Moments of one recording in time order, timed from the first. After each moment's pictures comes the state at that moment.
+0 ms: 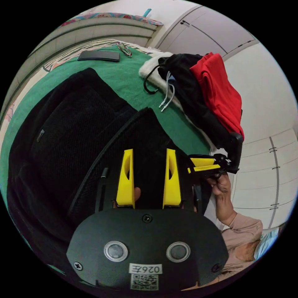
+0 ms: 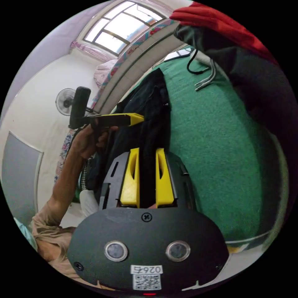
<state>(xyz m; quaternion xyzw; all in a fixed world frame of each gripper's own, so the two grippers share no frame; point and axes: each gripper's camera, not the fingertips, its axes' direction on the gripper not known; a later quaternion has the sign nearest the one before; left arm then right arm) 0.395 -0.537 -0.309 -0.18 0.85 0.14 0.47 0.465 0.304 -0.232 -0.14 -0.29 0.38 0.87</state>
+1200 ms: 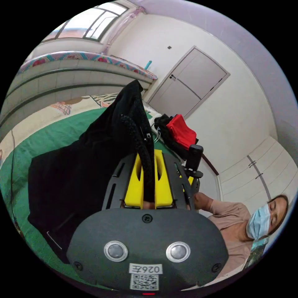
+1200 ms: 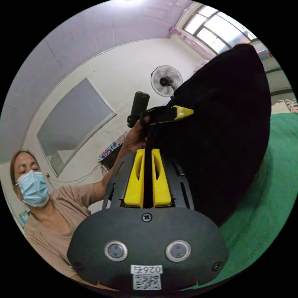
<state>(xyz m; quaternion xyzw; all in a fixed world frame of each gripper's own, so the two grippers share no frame) -0.073 -0.457 0.073 -0.09 0.87 -0.11 0.47 0.200 0.034 -0.221 0.03 -0.55 0.12 0.82</state>
